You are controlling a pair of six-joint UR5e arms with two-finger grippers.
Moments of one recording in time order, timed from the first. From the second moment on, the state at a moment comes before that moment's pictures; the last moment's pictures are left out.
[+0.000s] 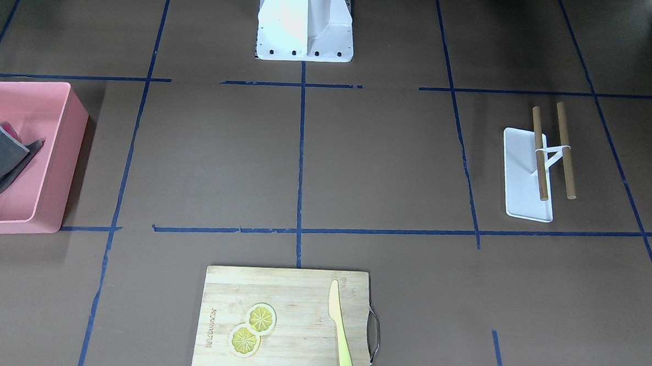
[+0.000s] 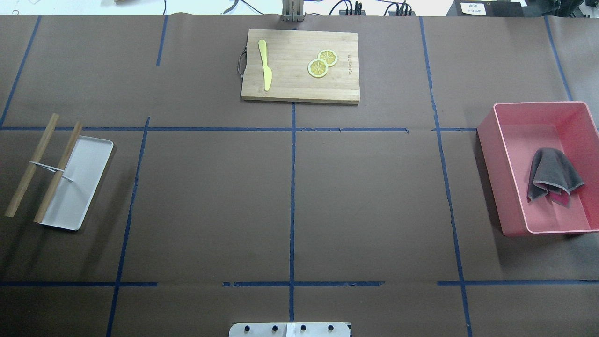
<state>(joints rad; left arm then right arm) -1.61 -1.49 -1.73 -1.47 -2.41 0.26 1.58 -1.70 1.78 -1.60 2.33 -0.05</state>
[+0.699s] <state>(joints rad) -1.61 -1.49 -1.75 -1.47 -2.41 0.26 1.55 -1.68 1.79 -1.60 2.33 -0.05</state>
